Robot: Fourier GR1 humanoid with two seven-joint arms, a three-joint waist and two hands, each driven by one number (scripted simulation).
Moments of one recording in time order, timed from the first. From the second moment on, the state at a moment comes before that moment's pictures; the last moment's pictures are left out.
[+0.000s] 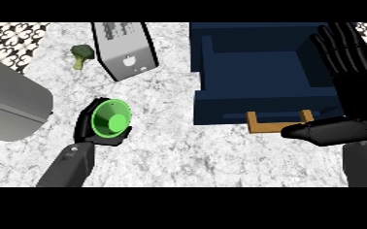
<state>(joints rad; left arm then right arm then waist) -0.52 0.18 0.27 -0.28 -0.02 -0.15 -1.08 -0.29 -0.21 -0.14 -1.86 -0.14 0.19 0.13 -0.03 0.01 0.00</state>
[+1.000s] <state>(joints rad) -0.76 0.05 0.22 -0.63 0.06 -0.12 -0.84 -0.27 -0.22 -0.16 -1.85 -0.12 0.19 0.12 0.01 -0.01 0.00</state>
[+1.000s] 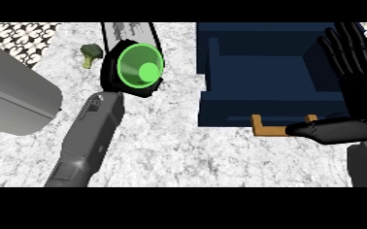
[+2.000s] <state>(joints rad) -1.27 0.00 -0.07 -0.55 0.20 0.31 -0.29 -0.29 -0.22 -0.16 -1.80 -0.12 0.21 0.07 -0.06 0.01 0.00</state>
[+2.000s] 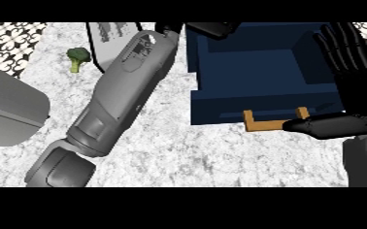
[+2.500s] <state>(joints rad) -1.34 0.00 -0.22 -0.33 0.26 0.29 -0.23 -0.34 -0.22 -0.14 -1.80 -0.14 0.22 0.08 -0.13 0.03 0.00</state>
